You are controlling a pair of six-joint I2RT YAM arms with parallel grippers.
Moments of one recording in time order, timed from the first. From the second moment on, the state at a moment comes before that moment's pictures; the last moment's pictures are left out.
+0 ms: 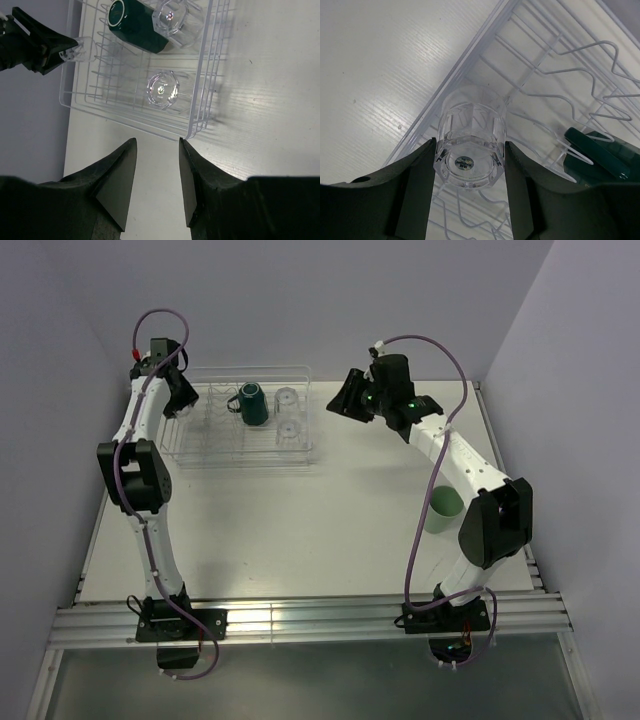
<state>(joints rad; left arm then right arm) 0.04 2.21 2.15 -0.88 -0.24 -0.60 0.39 1.67 1.53 -0.36 -0.23 0.64</state>
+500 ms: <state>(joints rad) 0.04 2.28 2.15 -0.88 -0.23 -0.60 0.39 1.67 1.53 -0.37 -0.23 0.64</state>
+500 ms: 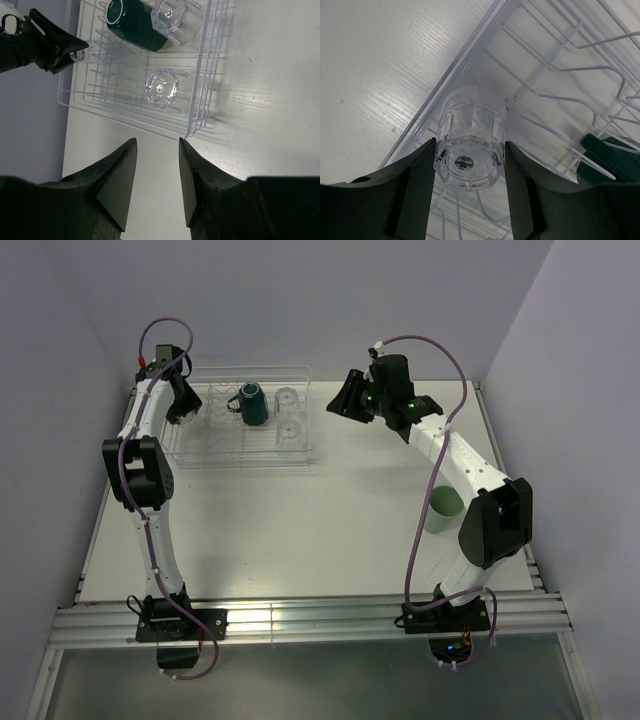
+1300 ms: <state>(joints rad) 0.04 2.31 2.13 -0.85 -0.22 -0.60 0.39 1.67 1.53 -0.37 -0.23 0.64</state>
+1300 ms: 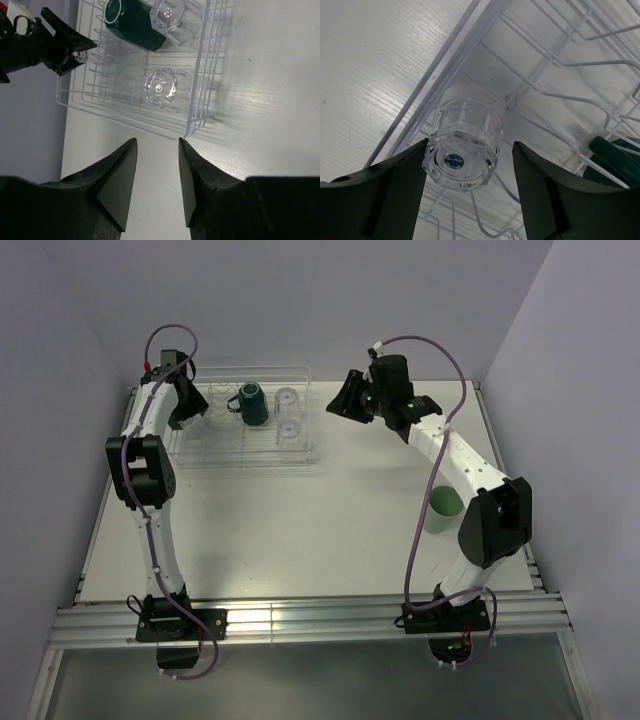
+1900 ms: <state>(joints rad) 0.04 2.31 2.12 -0.83 -0.21 -0.60 0.40 1.68 1.53 -0.38 -0.22 0.62</state>
